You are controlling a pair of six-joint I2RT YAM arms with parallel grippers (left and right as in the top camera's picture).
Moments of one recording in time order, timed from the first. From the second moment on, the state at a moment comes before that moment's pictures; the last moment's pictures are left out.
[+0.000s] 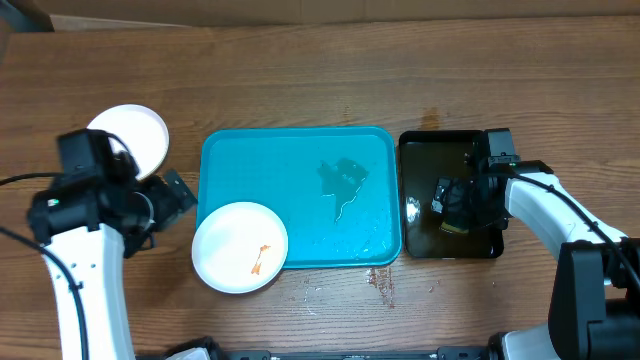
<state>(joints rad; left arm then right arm) 0.29 1.25 1.21 -1.27 0.13 -0.38 0.06 1.66 0.89 -0.65 -0.09 0.33</state>
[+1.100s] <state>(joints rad) 0.22 1.46 0.77 -0.84 0.18 -0.36 0.06 1.66 0.89 -0.65 -0.09 0.33</state>
